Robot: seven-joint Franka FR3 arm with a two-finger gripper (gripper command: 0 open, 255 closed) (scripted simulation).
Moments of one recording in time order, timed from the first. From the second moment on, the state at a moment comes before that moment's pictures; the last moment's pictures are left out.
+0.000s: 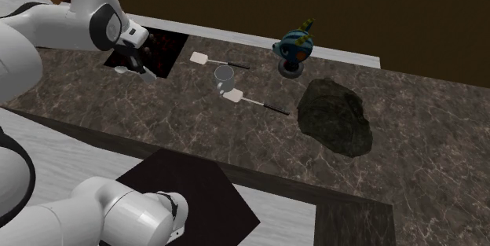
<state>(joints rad) 0.48 -0.22 0.55 -2.29 0.25 2.16 1.10</state>
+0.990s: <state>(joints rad) 0.48 -0.13 0.58 -2.38 0.22 2.33 1.11</state>
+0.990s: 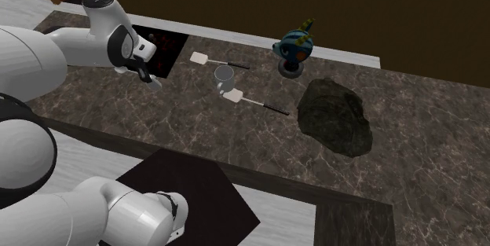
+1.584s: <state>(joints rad) 0.48 -0.13 0.58 -2.38 0.22 2.33 1.11</state>
